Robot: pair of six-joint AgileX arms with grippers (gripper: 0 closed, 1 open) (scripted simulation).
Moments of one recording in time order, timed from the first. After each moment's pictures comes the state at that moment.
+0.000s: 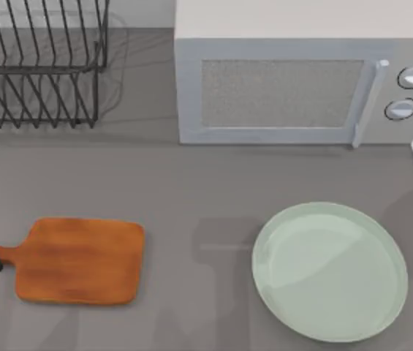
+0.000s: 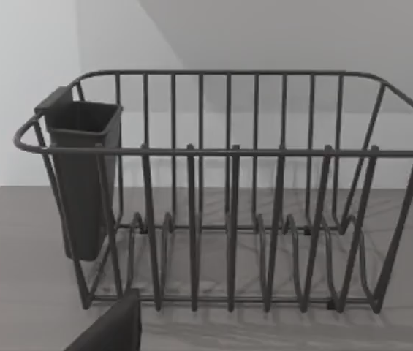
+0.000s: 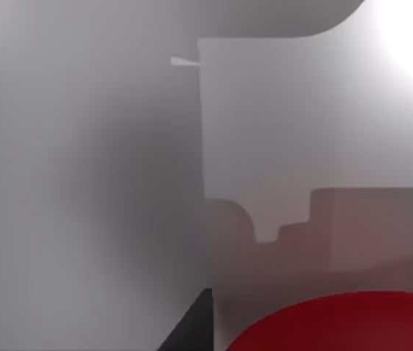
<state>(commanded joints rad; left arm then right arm) 0.00 0.00 0.00 0.00 0.00 0.00 -0.28 2.34 1.28 -0.51 0.00 -0.26</state>
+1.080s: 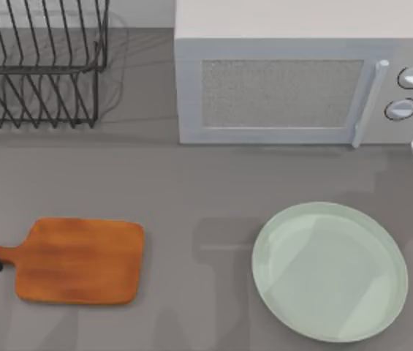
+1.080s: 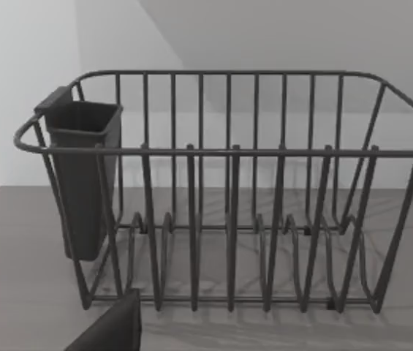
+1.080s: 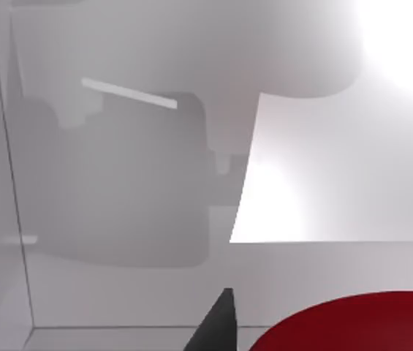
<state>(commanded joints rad) 0.00 0.00 0.00 0.00 0.00 0.00 -0.28 2.07 1.42 -0.88 -0.01 -0.25</state>
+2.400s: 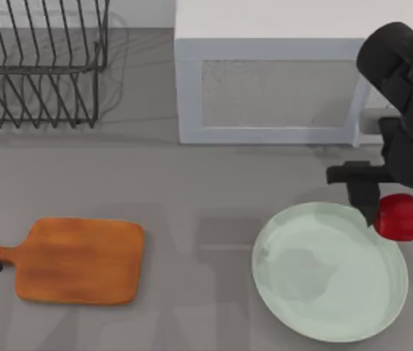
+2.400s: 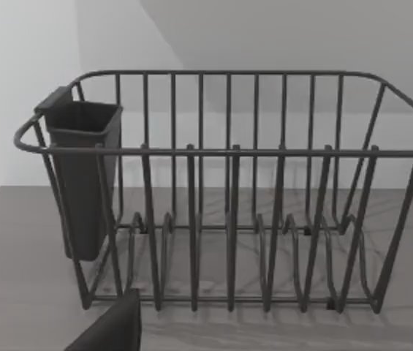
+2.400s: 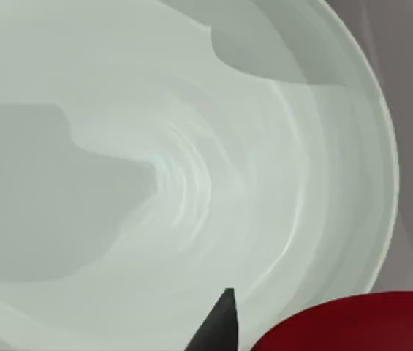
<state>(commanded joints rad) 0.00 0.00 0.00 0.00 0.00 0.00 0.40 1.79 1.35 -1.20 0.01 0.44</state>
